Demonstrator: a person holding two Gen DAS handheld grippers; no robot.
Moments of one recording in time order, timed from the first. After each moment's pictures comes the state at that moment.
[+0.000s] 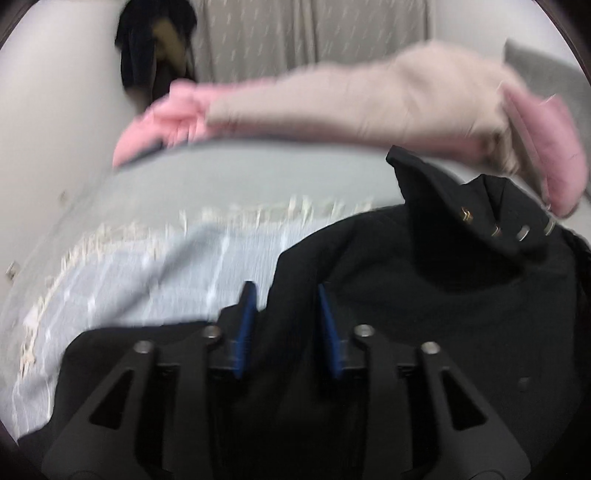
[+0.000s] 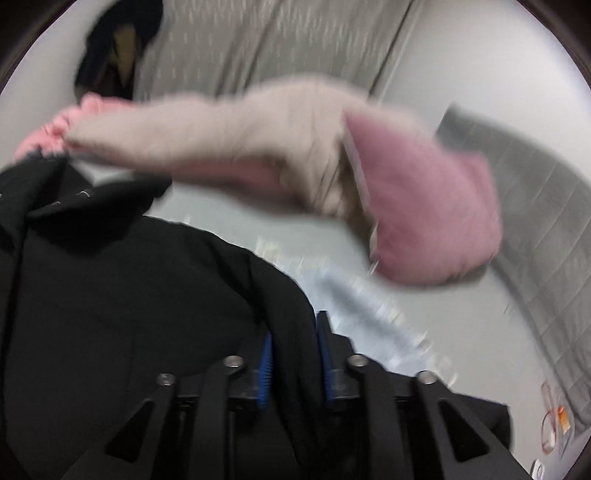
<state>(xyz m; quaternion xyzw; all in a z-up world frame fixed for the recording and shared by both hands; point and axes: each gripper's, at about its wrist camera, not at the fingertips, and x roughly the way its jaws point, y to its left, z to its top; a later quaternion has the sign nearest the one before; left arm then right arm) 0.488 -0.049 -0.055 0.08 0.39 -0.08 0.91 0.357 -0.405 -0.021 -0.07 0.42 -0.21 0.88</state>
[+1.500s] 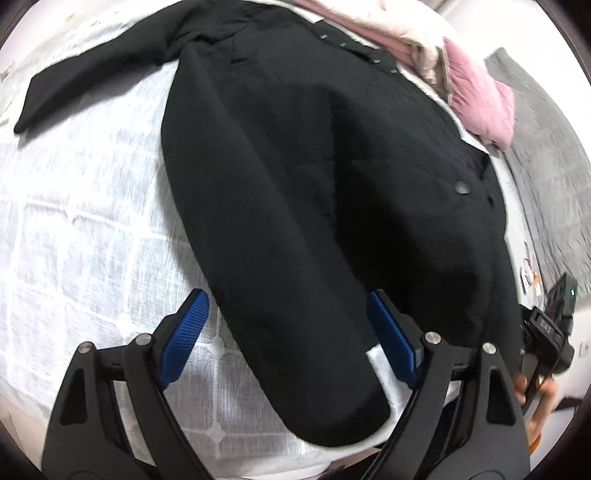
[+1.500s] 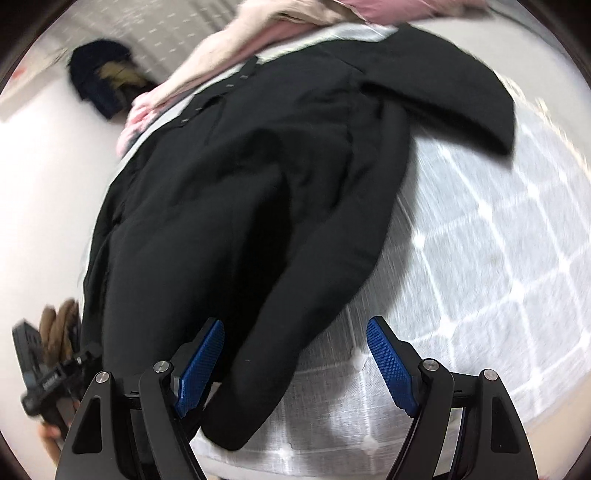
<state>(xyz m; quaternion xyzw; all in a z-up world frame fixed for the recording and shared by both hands) 0.083 0.046 -0.076 -0.10 0.58 -0.15 0.79 -0.066 -0.292 -0.052 0.33 0.52 -0.05 0.79</state>
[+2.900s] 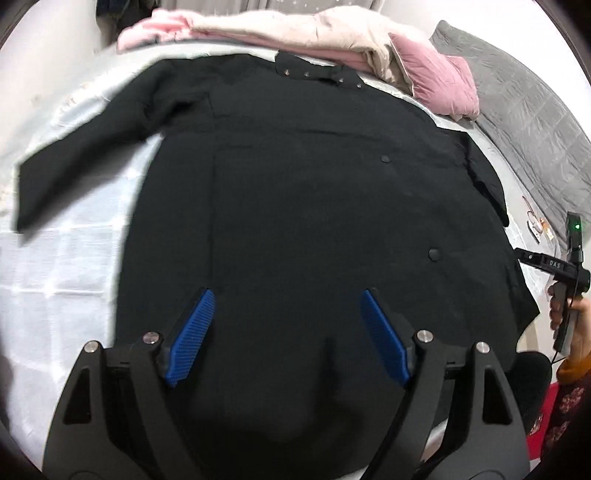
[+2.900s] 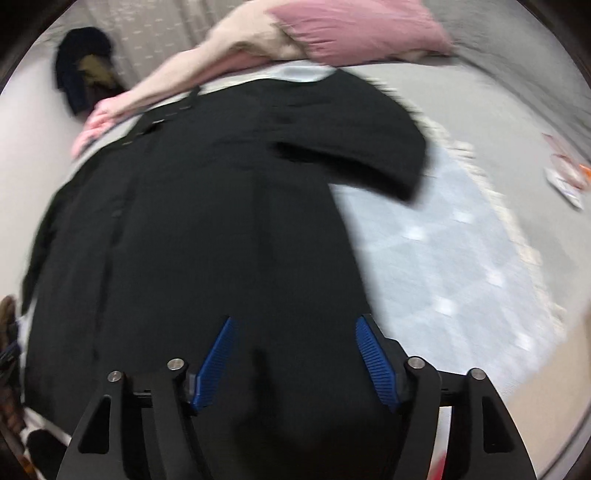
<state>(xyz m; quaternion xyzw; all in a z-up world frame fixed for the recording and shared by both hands) 0.095 0.056 -0.074 0.00 0.50 -0.22 0.84 -0.085 -0.307 -0.055 0.18 0.50 -0.11 0.84</state>
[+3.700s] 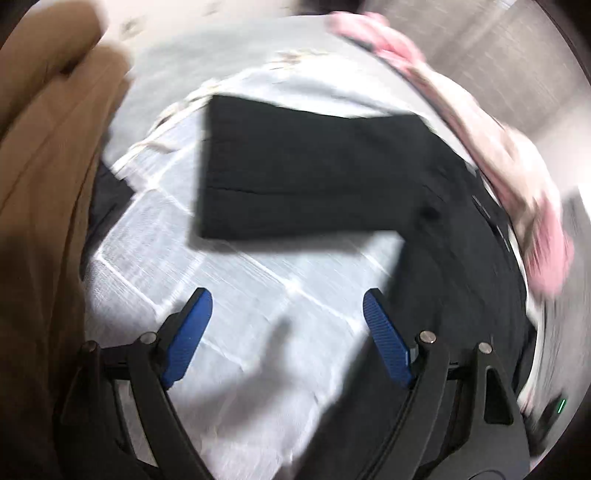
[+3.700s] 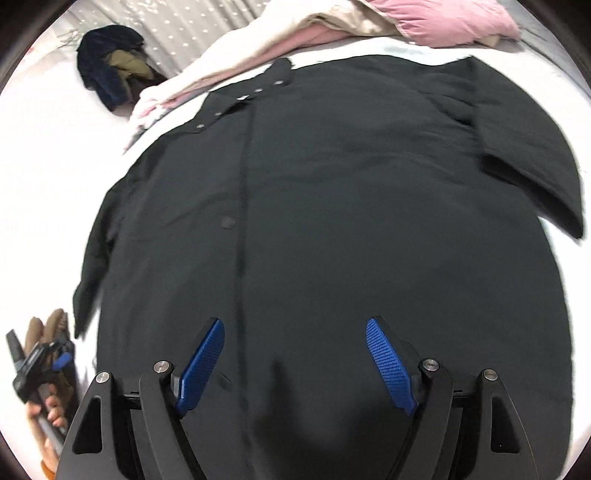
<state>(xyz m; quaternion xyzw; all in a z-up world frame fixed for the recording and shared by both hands) 0.201 0.248 -0.074 -0.25 0.52 0.05 0.82 0.056 -0.182 -0.061 0.25 0.51 -0.04 0.82</state>
